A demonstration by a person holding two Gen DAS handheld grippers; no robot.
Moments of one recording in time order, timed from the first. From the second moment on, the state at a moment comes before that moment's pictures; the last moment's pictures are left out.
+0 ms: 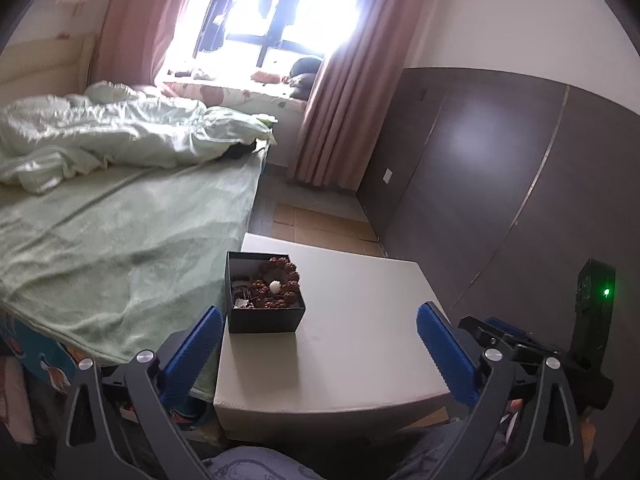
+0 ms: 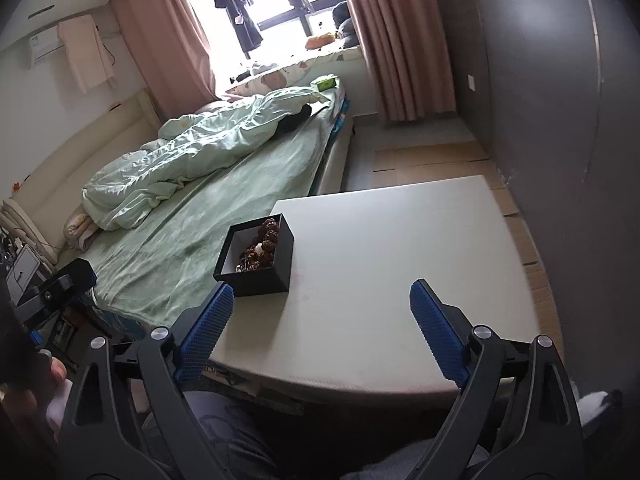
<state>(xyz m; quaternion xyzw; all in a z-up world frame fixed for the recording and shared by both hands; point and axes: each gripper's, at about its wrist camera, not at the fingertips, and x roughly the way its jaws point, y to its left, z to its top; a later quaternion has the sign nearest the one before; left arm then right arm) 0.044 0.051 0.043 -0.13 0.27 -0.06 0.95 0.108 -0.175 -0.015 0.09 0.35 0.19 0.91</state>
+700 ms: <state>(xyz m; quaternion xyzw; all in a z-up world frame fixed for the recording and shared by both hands) -0.062 -0.005 0.084 -0.03 0.22 -0.04 0.97 0.002 -0.211 0.022 0.06 0.31 0.15 0.94</state>
